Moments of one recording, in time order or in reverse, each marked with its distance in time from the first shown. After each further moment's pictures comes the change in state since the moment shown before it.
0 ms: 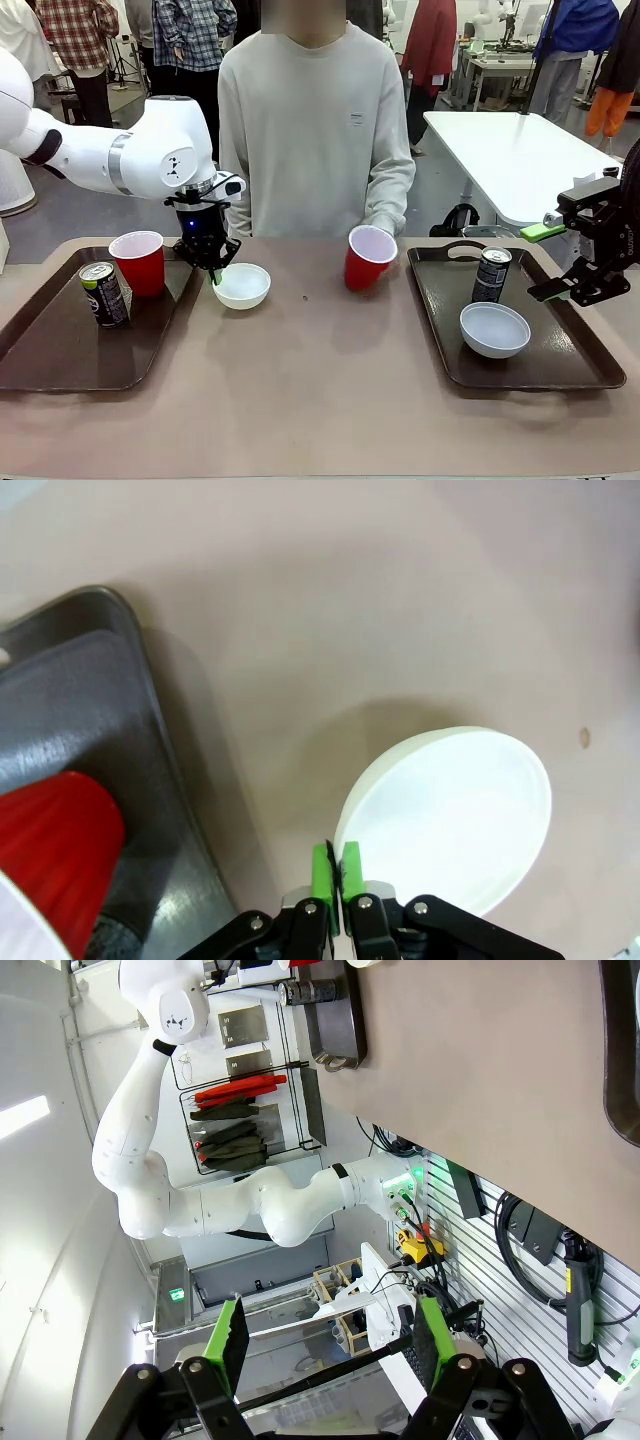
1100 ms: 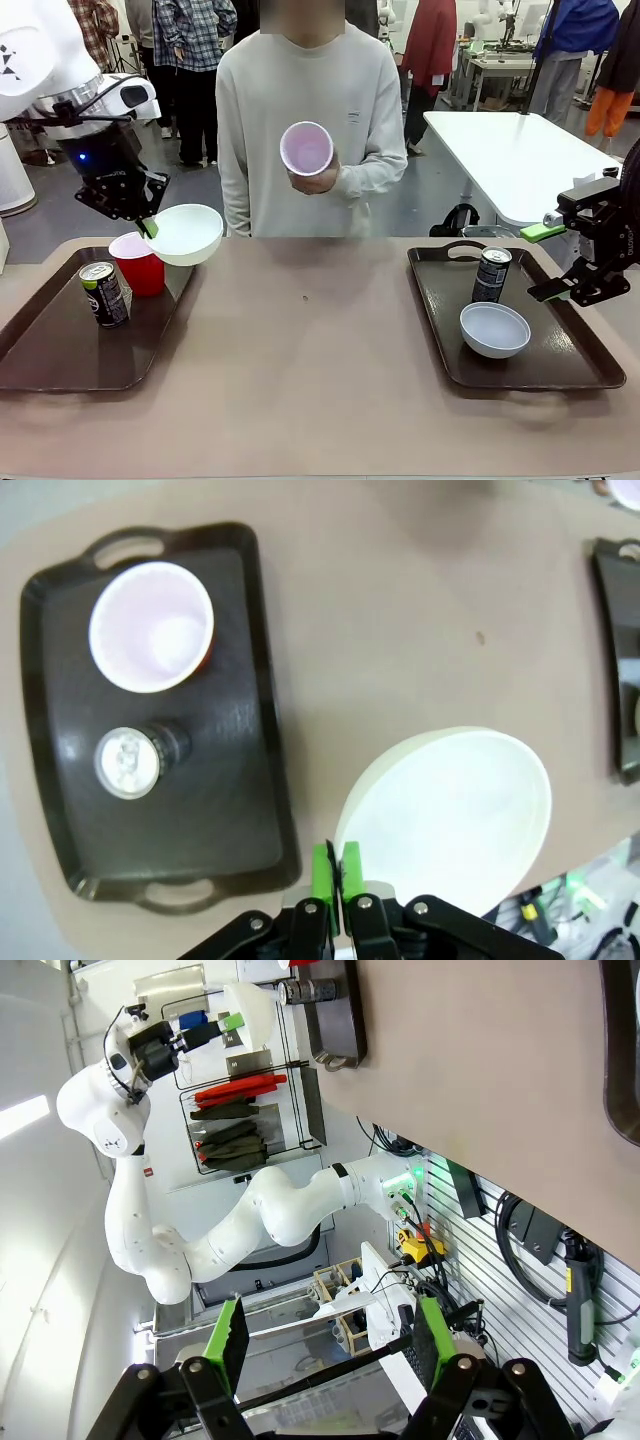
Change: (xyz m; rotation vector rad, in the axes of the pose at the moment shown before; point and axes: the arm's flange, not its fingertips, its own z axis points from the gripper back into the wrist) left arm -0.152 0.037 0.175 -0.079 -0.183 0.091; right arm 0.000 0.000 0.000 0.000 0.001 -0.001
